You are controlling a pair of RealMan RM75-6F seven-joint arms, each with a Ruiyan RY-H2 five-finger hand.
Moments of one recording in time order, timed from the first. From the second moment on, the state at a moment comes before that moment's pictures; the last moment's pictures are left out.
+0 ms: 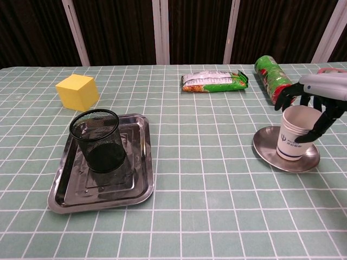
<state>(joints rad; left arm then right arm) -0.03 -1.06 -0.06 -1.80 1.43 1.54 0.17 0.61 -1.31 0.17 -1.72 -0.95 1.00 -0.50</state>
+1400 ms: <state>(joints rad) -0.05 -1.07 -0.09 -1.77 1.33 1.50 0.18 0.98 -1.64 0.34 -1.23 -0.74 0.72 -0.33</state>
